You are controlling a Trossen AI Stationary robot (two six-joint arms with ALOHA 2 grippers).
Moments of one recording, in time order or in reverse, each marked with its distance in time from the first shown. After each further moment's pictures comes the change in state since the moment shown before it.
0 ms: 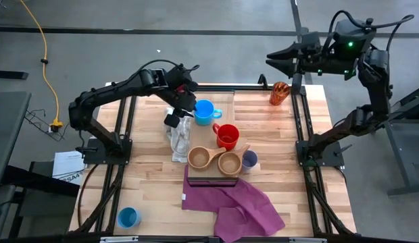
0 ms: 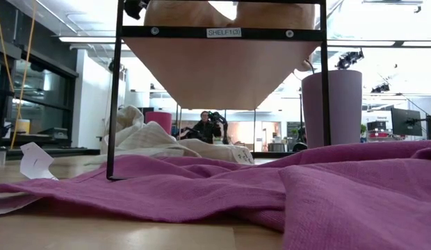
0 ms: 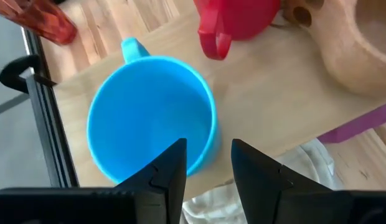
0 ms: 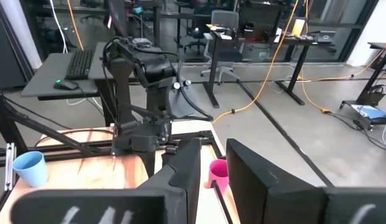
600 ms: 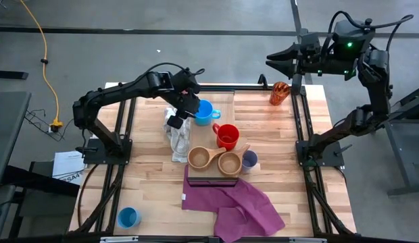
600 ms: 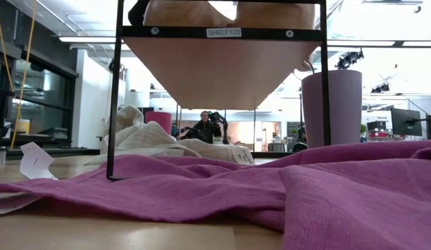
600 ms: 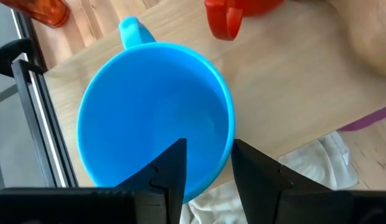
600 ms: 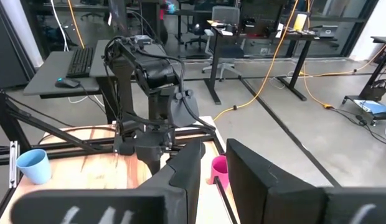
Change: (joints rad) left arm -0.013 0.045 0.000 0.003 -0.077 0.011; right arm 0.000 0.000 -0.001 -0.013 0.000 0.012
